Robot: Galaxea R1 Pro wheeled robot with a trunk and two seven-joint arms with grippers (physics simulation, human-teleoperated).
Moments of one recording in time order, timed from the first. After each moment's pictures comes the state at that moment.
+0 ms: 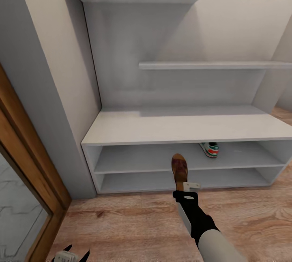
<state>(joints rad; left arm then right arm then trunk) -0.21 0.17 0.34 -0.36 -0.06 -0.54 -0.64 -0.62 0.17 -0.09 -0.55 0.08 0.25 -0.35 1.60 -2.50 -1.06</state>
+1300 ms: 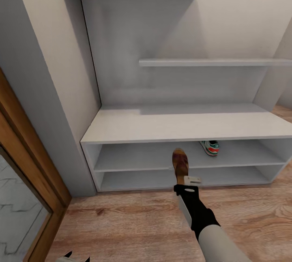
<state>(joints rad) -0.21 0.16 0.34 -0.32 -0.07 -0.53 -0.64 -0.63 0.17 -0.09 -0.64 0.08 0.33 -0.35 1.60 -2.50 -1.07</state>
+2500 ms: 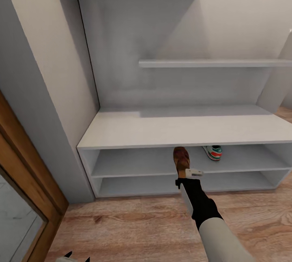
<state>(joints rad) -0.21 0.16 0.34 -0.32 -0.07 -0.53 -0.64 -0.66 0.17 -0.09 -0.78 0.08 0.57 -0.35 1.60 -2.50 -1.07</state>
